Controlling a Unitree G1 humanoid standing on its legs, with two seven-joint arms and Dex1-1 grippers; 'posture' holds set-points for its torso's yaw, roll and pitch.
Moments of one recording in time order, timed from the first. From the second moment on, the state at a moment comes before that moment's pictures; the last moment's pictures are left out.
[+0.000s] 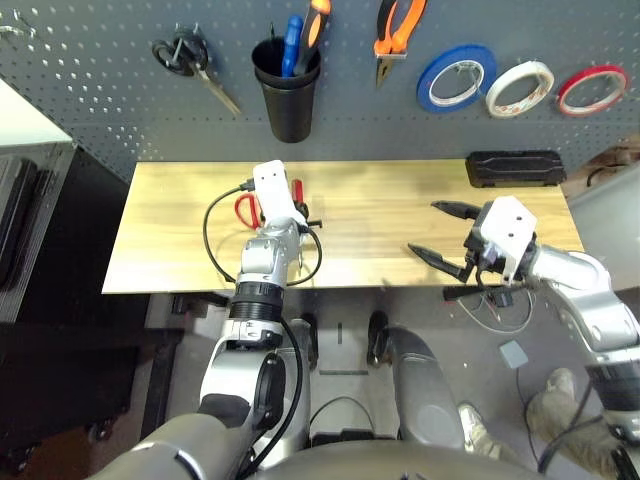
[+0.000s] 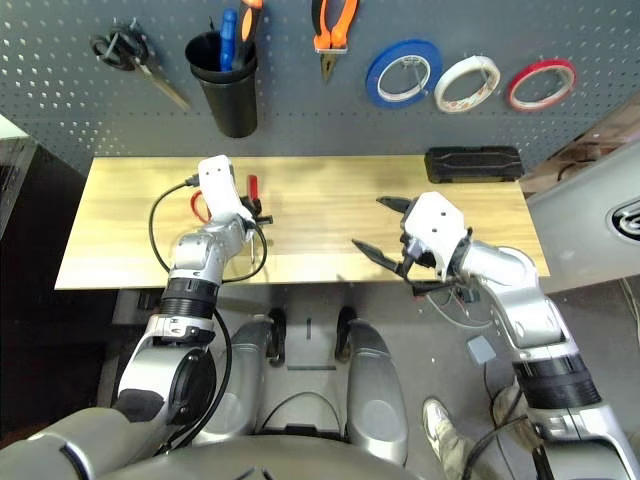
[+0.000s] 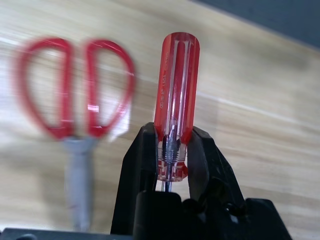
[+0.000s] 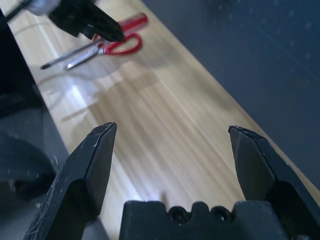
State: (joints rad) left arm -0.51 -0.08 0.16 0.05 -0.12 0.86 0.20; right arm -0.19 -0.56 0.02 -0.04 0.22 0.03 0.83
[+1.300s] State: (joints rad) left arm -0.67 0.03 0.20 -0.49 -0.28 0.57 0.12; right arm -0.44 -0.53 -0.23 0.31 0.52 -0.18 1.06
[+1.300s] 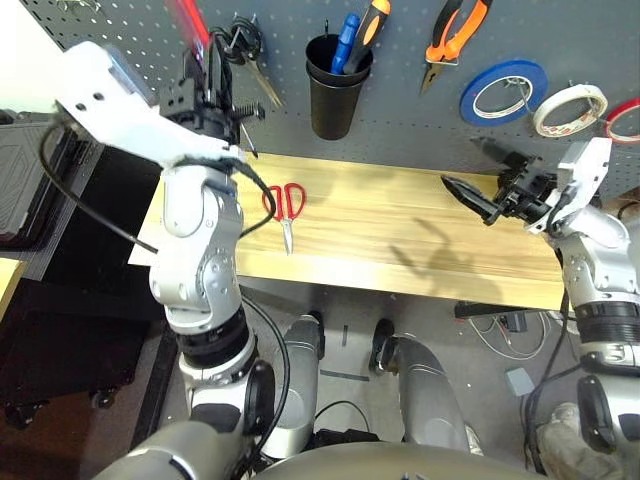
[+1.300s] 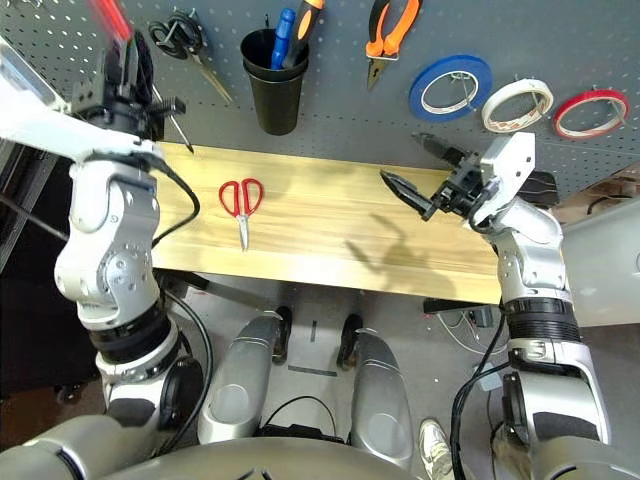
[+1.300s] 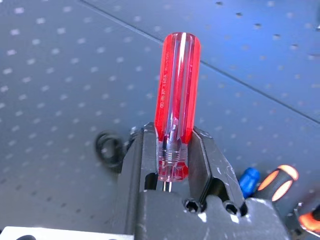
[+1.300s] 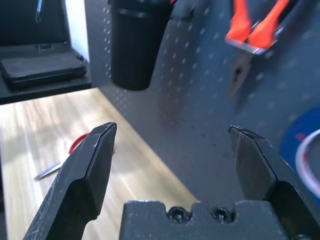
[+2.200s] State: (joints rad) left arm -1.02 0.15 0.25 -0.18 -0.34 0.51 0.03; right arm -0.44 -0.66 -0.33 0.06 0.68 0.15 1.06
